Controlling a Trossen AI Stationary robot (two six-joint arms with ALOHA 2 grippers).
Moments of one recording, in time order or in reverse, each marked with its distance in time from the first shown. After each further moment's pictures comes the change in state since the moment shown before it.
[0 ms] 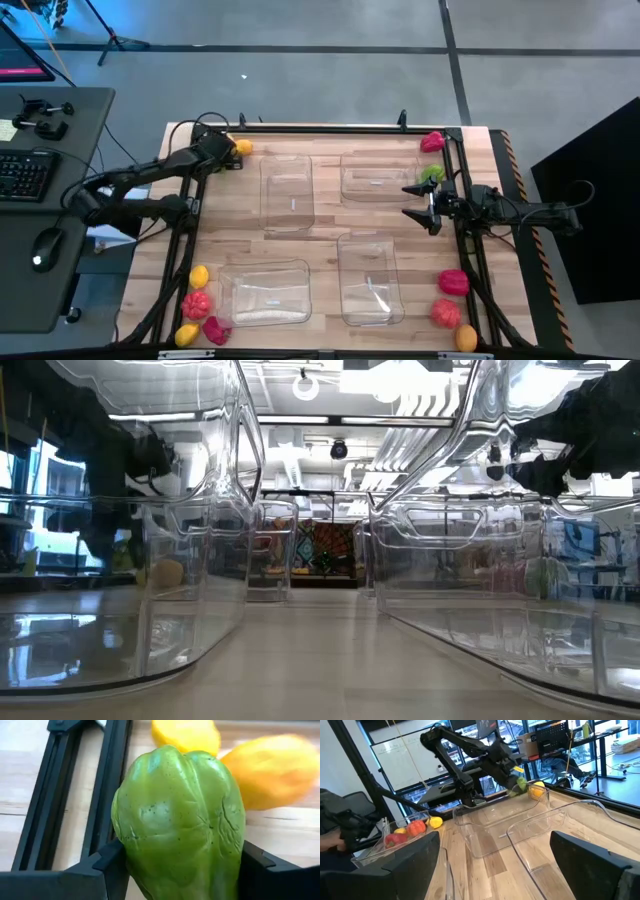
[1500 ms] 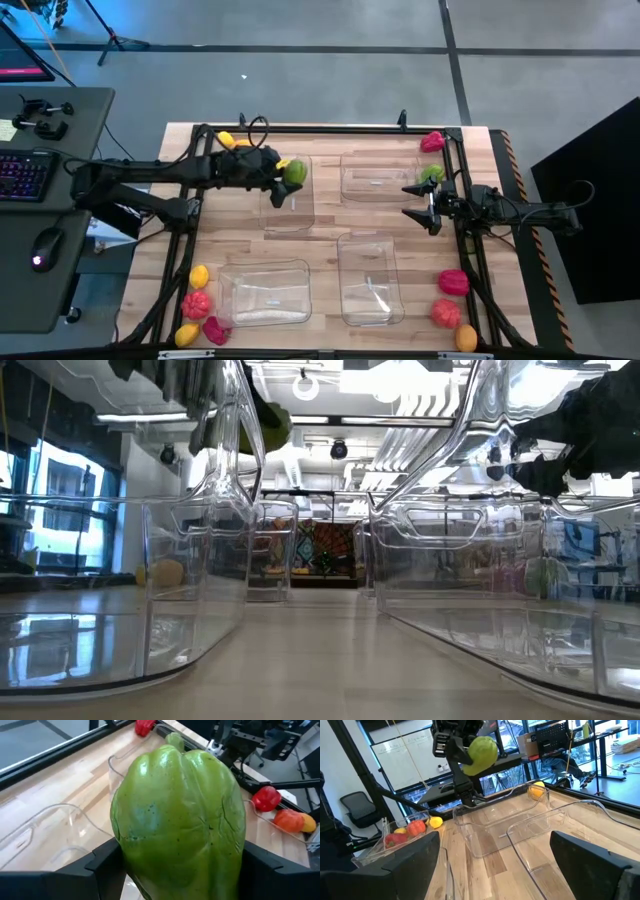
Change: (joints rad) left arm -0.690 0.068 0.409 0.231 0.364 0.220; right arm 0.000 0.000 0.000 0.000 0.000 0.000
